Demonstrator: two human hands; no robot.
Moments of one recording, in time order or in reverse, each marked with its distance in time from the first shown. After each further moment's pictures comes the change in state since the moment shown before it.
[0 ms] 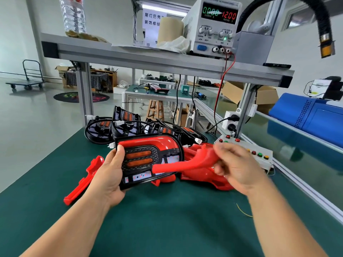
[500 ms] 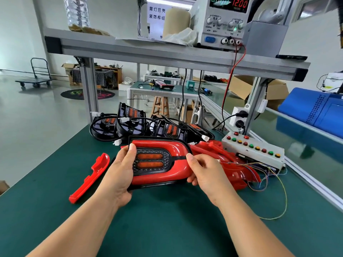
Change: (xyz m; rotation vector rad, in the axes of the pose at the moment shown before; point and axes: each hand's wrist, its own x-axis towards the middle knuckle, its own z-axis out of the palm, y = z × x) left_hand -0.001 -0.008 0.002 0.085 -0.008 -0.008; right_hand 0.012 0.061 0.053 -0.428 0.107 0.057
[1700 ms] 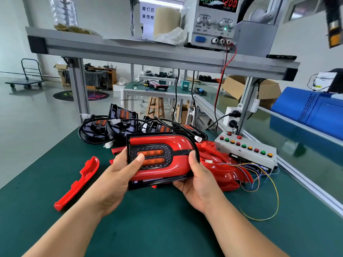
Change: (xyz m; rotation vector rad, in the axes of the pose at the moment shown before) left_hand -0.025 0.013 0.010 0.262 -0.426 0.193; right_hand 0.003 0.009 0.011 0.889 -0.196 0.211
